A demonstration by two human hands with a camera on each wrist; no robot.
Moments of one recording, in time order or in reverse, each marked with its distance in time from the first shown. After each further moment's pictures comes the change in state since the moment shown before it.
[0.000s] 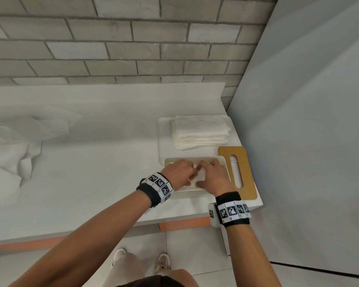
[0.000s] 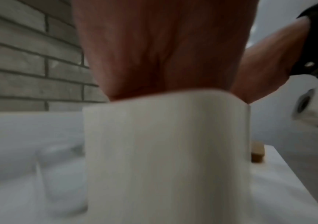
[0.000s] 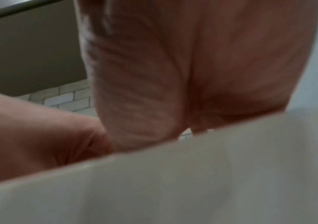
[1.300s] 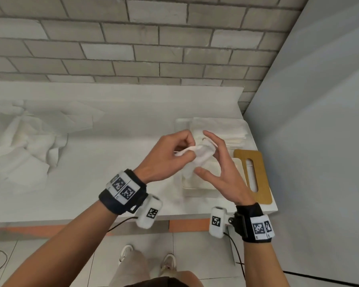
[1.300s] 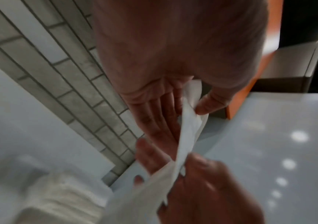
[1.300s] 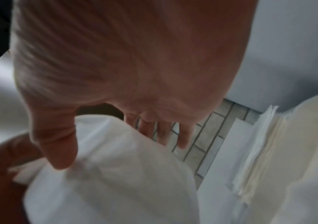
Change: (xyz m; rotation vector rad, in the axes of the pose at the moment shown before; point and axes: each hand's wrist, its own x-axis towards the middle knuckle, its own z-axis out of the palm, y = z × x) left_hand -0.131 0.010 -0.111 -0.890 0.552 0.071; right_hand -0.087 -0.070 -0.062 0.867 0.121 -0.563
